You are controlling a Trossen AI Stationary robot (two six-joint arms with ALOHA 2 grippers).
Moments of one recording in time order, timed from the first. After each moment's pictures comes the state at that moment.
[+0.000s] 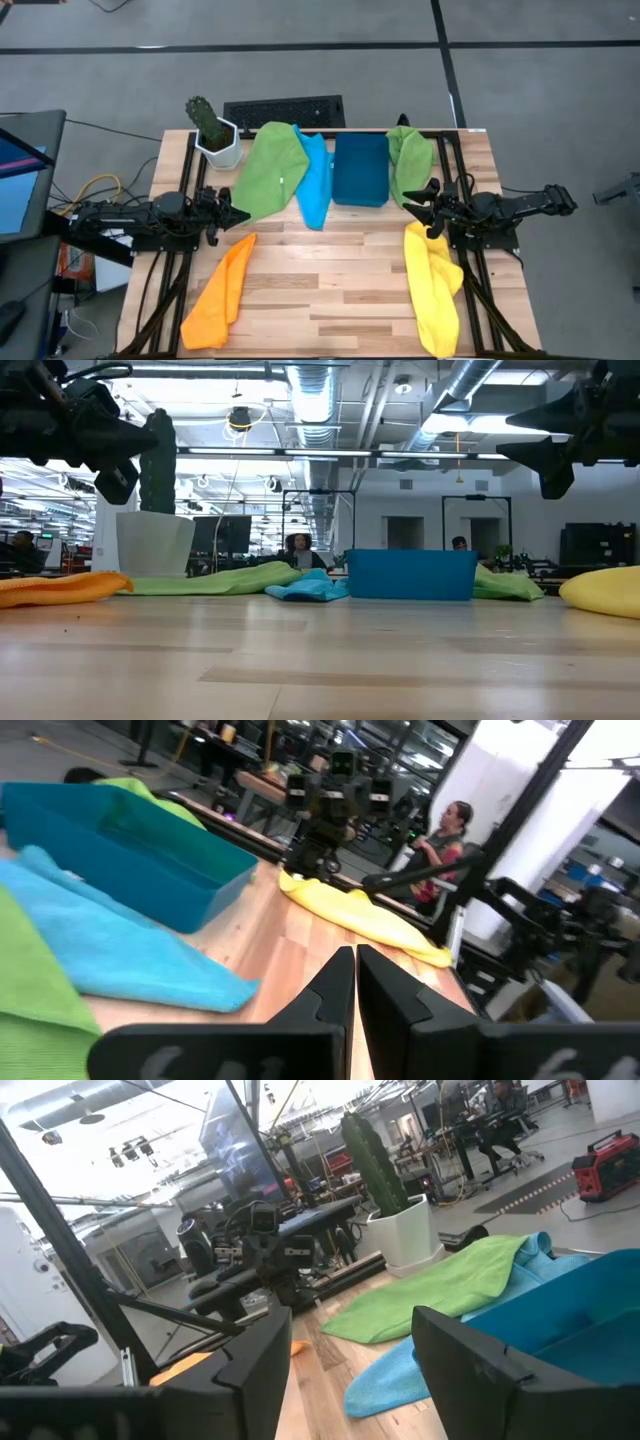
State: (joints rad) left arm 0.00 0.03 0.02 0.01 -0.01 -0.48; right arm 0.23 0.04 0.01 0.13 0.44 0.33
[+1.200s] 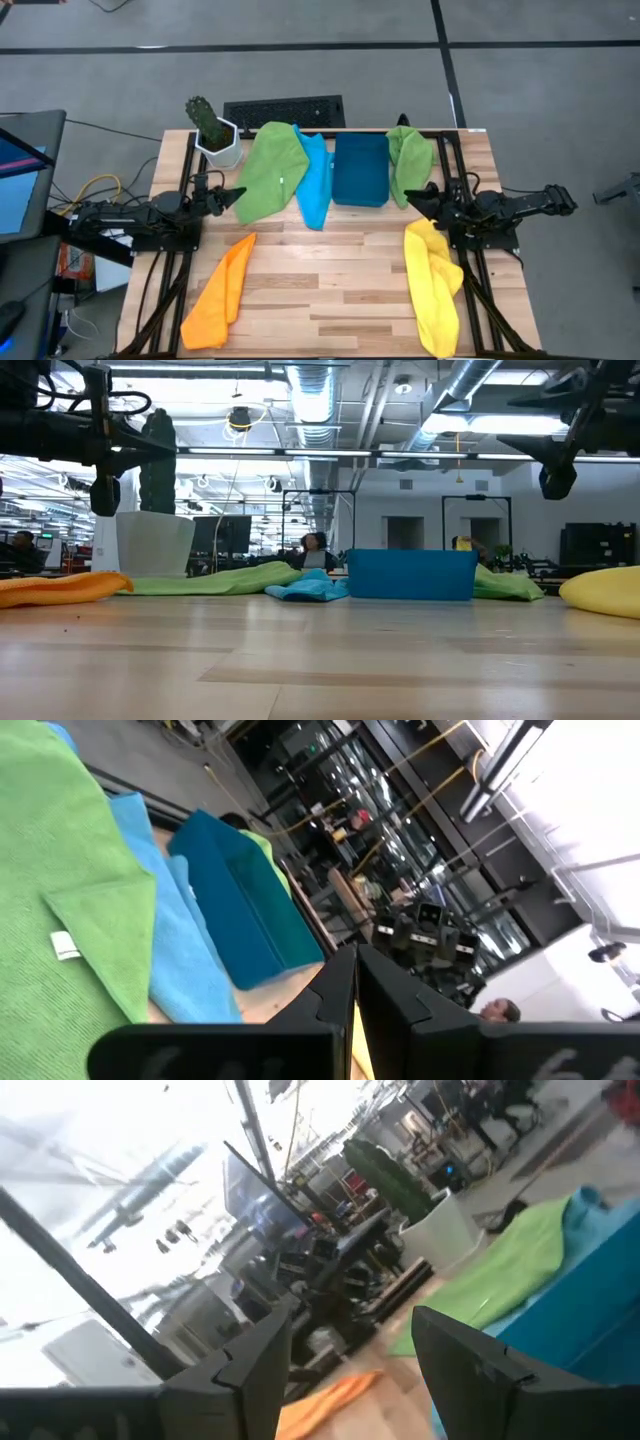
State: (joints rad) left arm 0.00 0.03 0.02 0.06 -0.43 -0.96; right arm 0.23 0.04 0.01 0.23 0.44 0.67
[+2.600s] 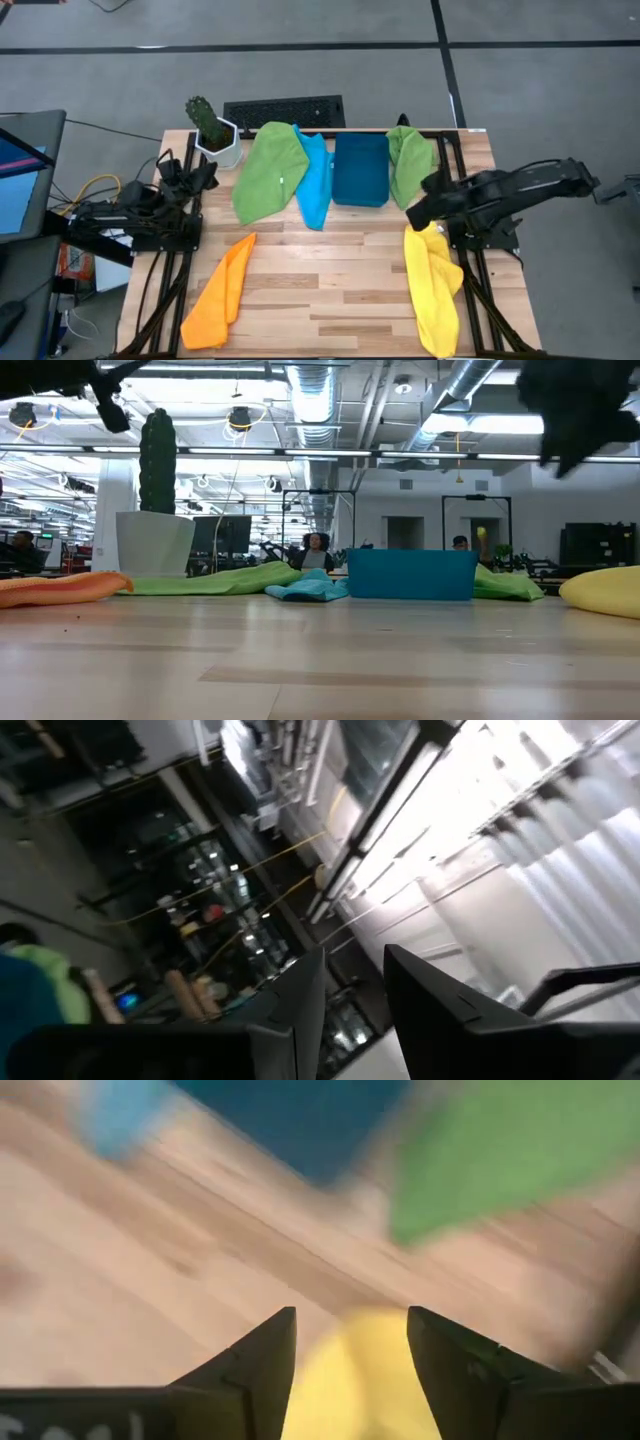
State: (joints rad) left arm 0.00 0.04 0.15 0.47 -0.42 -0.90; right arm 0.21 0.99 0.92 -1.29 0.30 1.17
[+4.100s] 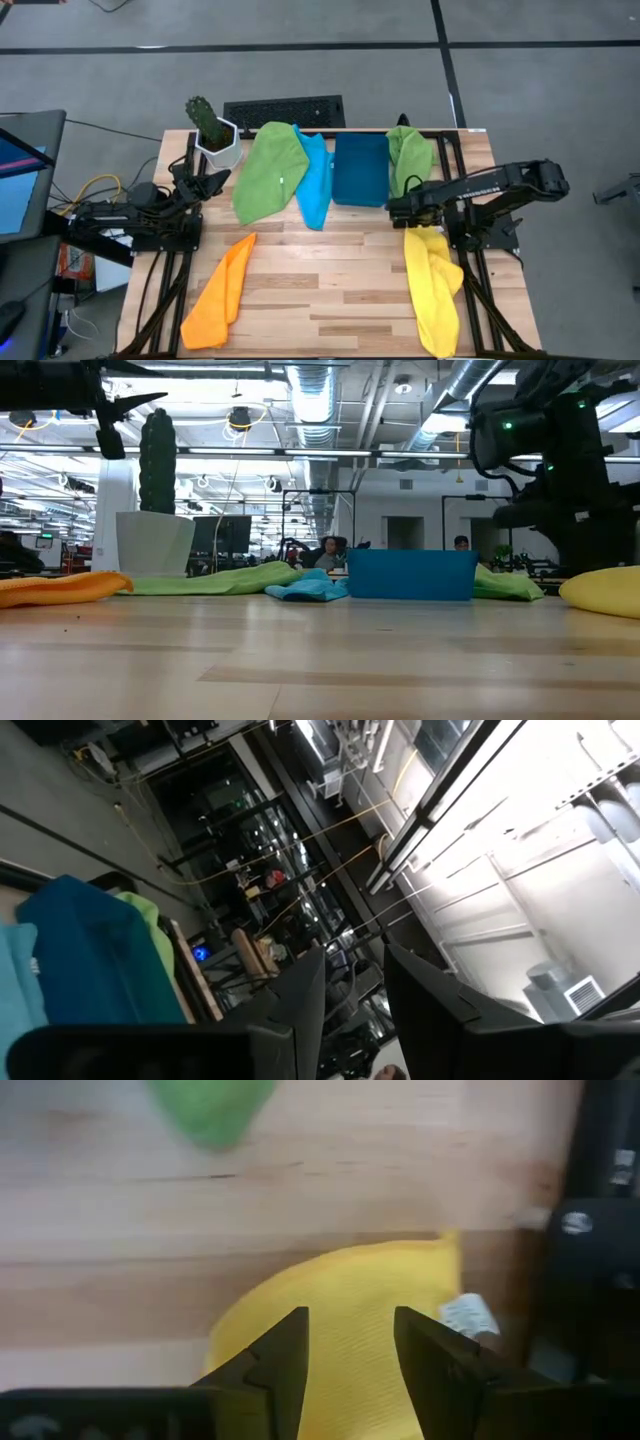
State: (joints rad) left arm 0.00 0.04 0.15 0.26 -0.45 -0.99; right arm -0.01 1.36 0.71 -1.12 0.09 1.52
